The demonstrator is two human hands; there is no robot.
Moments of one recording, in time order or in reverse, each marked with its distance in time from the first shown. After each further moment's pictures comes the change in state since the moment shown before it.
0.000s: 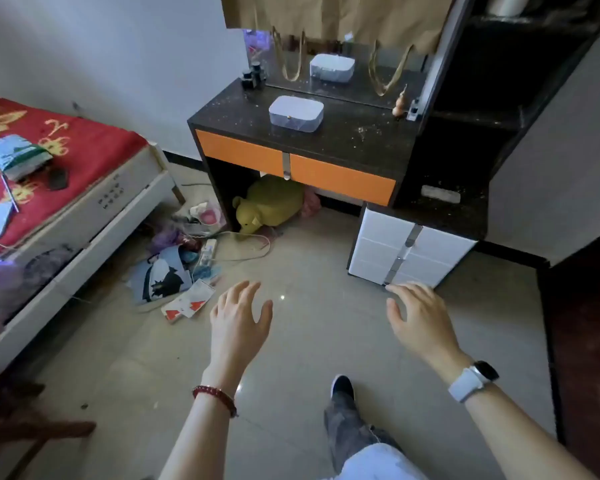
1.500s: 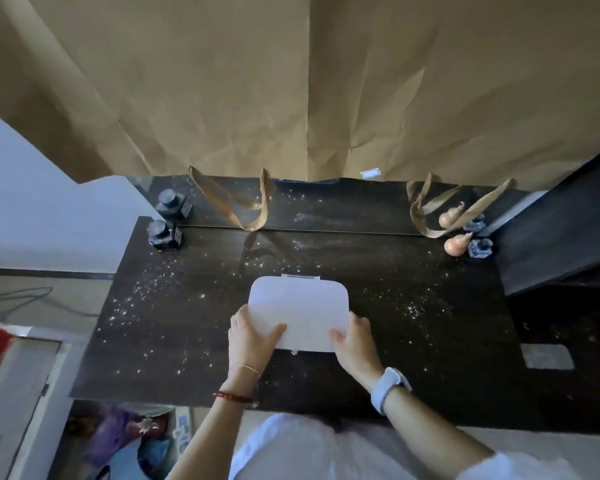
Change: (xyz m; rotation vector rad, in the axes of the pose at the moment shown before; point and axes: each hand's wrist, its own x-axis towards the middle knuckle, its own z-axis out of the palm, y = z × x) left_hand 0.771 0.011 0.128 -0.303 -0.421 -0.266; right_hand 0.704 -0.012 0.156 0.534 -0.193 0.845
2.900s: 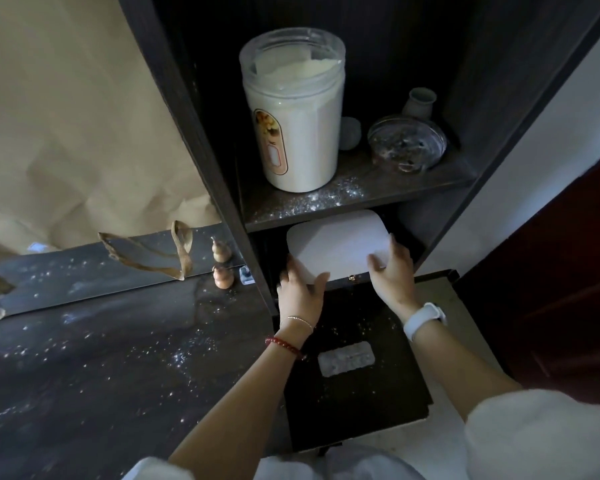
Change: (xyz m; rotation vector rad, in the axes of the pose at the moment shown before) left_hand -0.155 0.332 0.384 0.092 -0.182 0.431; right_hand 0.089 0.256 -0.434 0.077 0.577 -0.063
